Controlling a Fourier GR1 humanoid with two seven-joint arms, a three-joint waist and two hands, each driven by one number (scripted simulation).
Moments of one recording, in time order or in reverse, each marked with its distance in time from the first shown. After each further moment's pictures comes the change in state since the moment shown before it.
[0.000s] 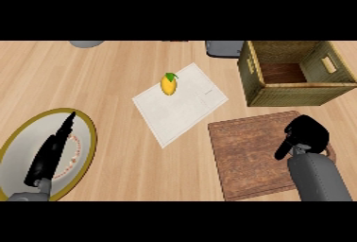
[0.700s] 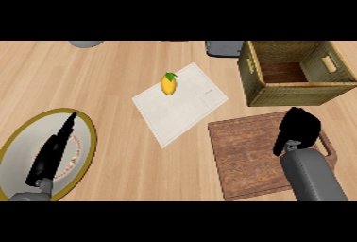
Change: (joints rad) left arm 0.002 -0.016 0.008 -0.007 -0.017 -0.009 0.004; right arm -0.037 -0.015 0.105 0.027 0.154 -0.064 -0.023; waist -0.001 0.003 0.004
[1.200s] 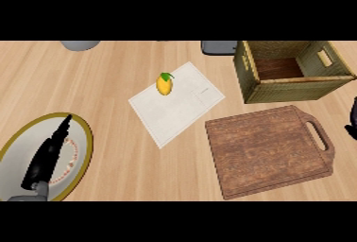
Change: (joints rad) left arm 0.017 0.002 0.026 0.016 0.005 0.009 -0.013; right arm 0.064 -0.422 -0.237 -0.093 -0.364 0.009 -0.702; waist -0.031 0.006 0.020
